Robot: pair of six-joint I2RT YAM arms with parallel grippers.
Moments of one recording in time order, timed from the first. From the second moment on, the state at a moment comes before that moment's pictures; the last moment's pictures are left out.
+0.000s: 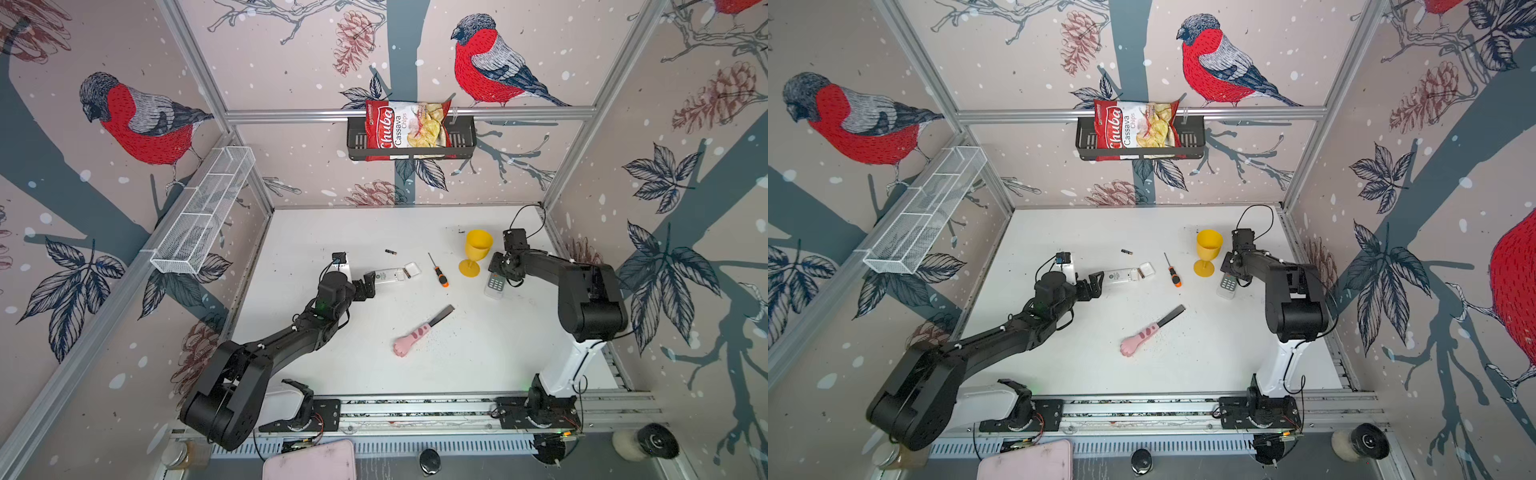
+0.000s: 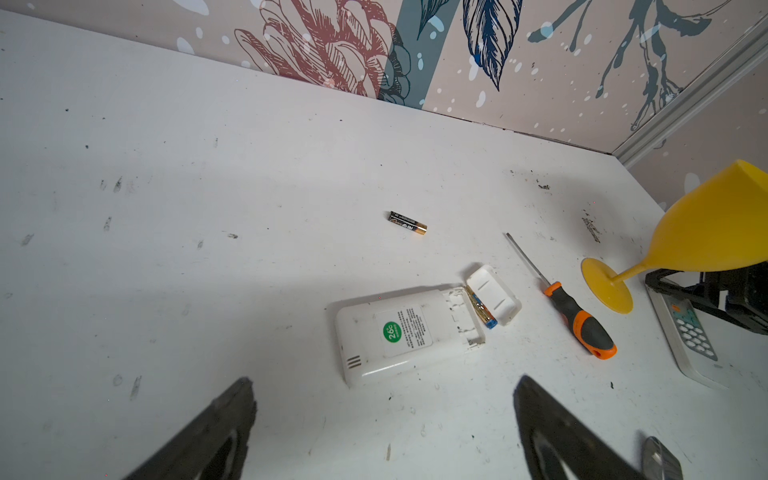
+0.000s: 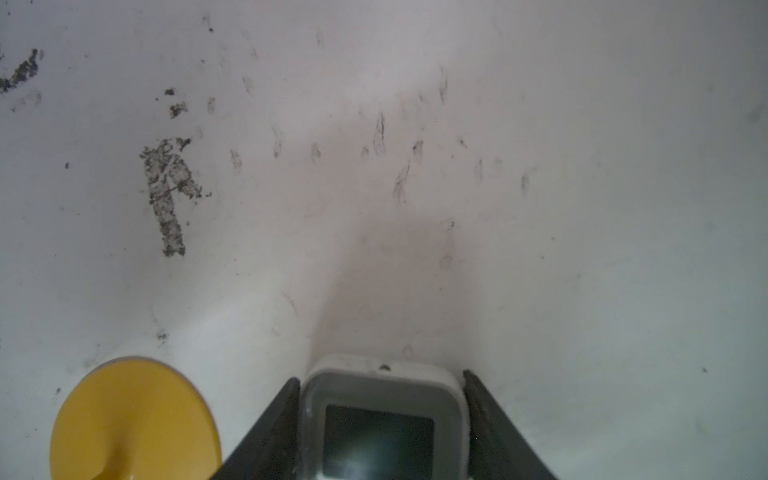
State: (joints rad) left arm -0.42 1.28 0.45 0.43 -0.05 -0.39; right arm 0.09 1.88 1.09 -0.29 0.08 0.39
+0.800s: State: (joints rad) left arm -0.42 1.28 0.42 0.56 0.16 -0.39; right arm 0.06 1.51 0.90 -0.32 0.04 0.42
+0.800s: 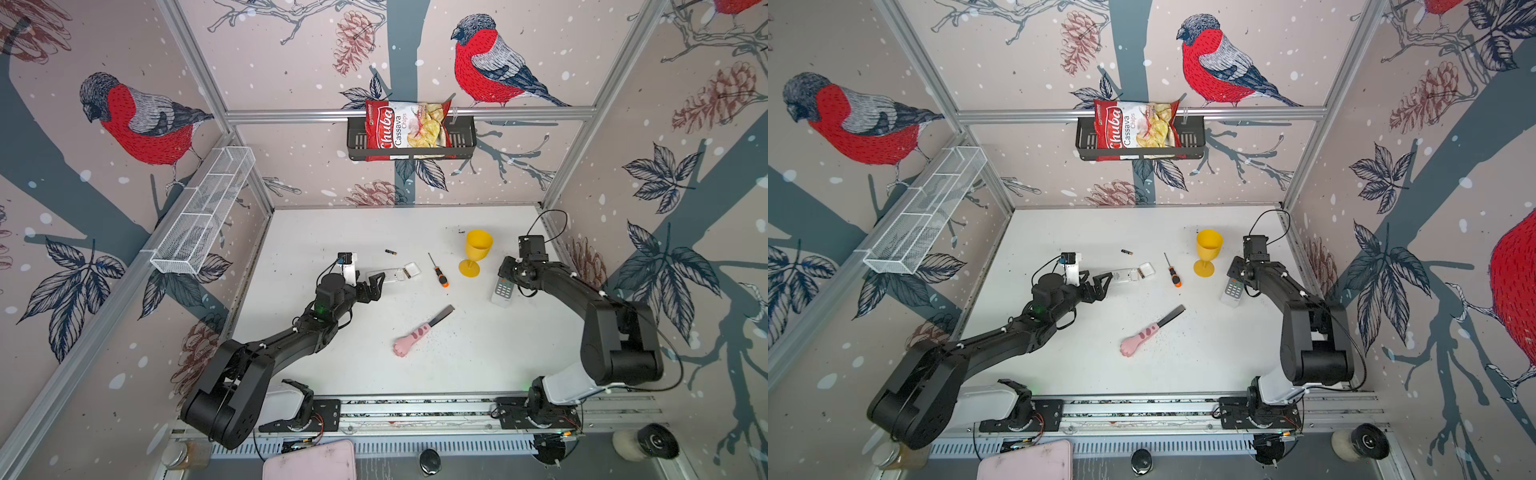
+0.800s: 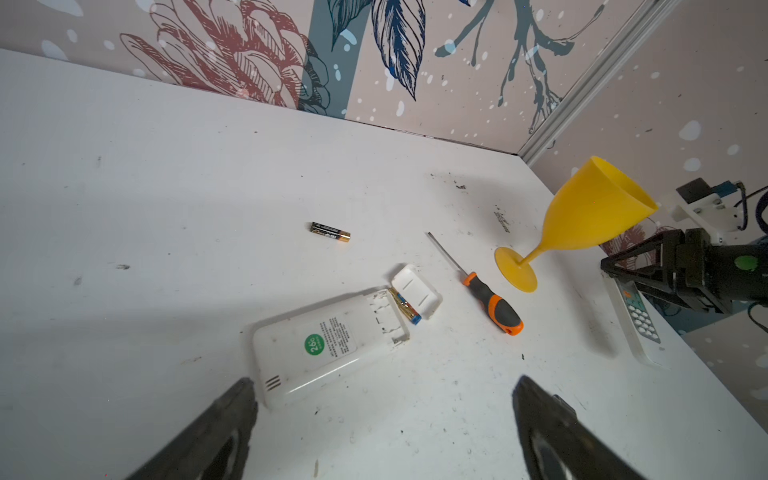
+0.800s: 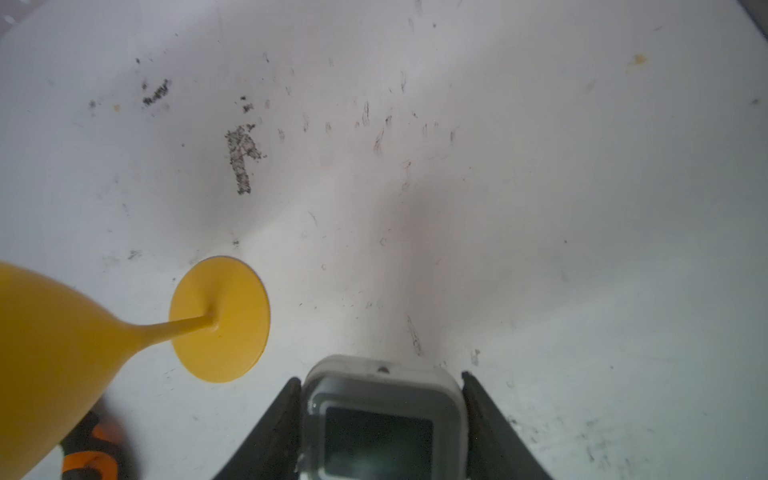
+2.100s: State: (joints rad) left arm -0.47 1.48 0.83 0.70 0.69 -0.47; right arm 0.40 1.53 1.22 0.14 -0.81 0.37
